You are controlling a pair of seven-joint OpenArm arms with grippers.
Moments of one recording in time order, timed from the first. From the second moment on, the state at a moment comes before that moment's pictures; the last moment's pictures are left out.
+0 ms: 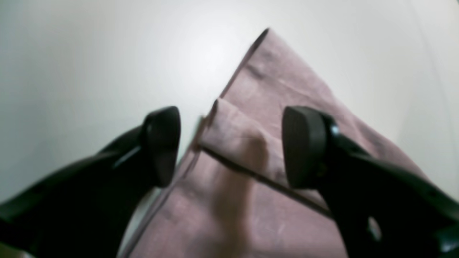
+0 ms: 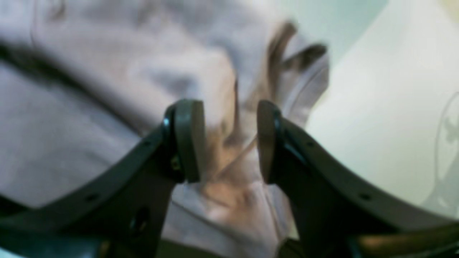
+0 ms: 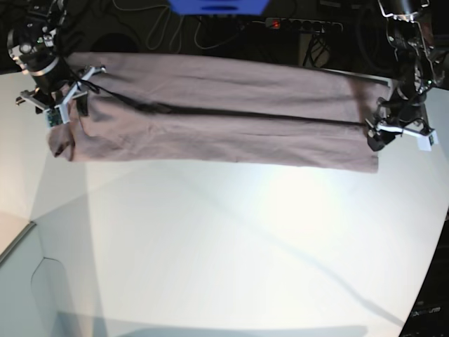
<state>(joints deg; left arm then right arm) 11.1 -13.2 -27.6 75.0 -37.5 -13.5 29.1 -25.6 0.8 31.0 102.3 -10.5 39.2 -21.0</state>
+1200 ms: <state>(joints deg) 8.3 -10.5 -25.9 69.5 -37.7 -13.9 31.0 -19.9 2.2 29.1 86.2 -10.5 39.2 -20.8</state>
